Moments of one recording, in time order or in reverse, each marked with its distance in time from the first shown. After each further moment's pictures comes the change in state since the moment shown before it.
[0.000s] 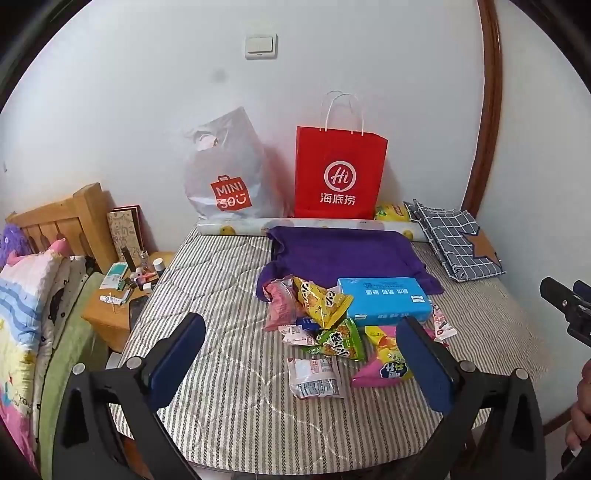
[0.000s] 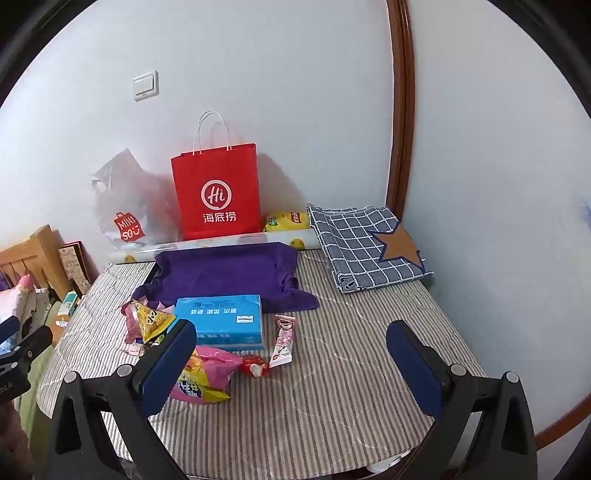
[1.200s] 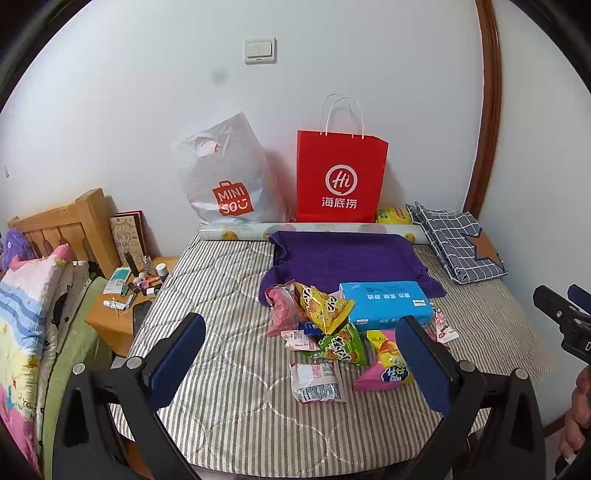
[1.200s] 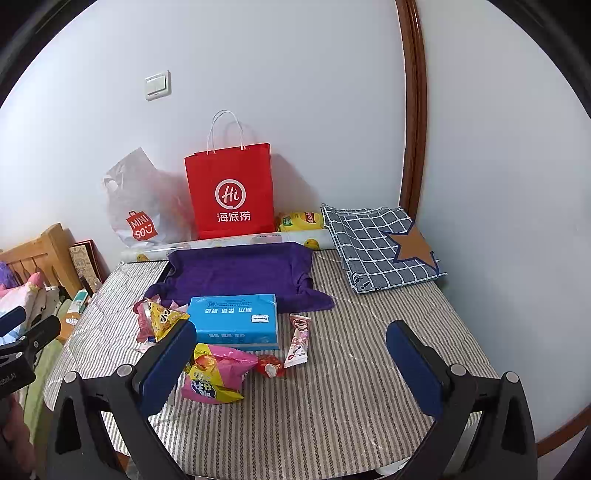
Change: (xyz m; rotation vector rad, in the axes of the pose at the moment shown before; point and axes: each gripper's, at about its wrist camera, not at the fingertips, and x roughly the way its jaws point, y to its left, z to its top) left arm -0.006 0.001 0.001 0.008 -0.016 0.012; right arm 0.004 0.007 -0.006 -0.004 -0.008 0.052
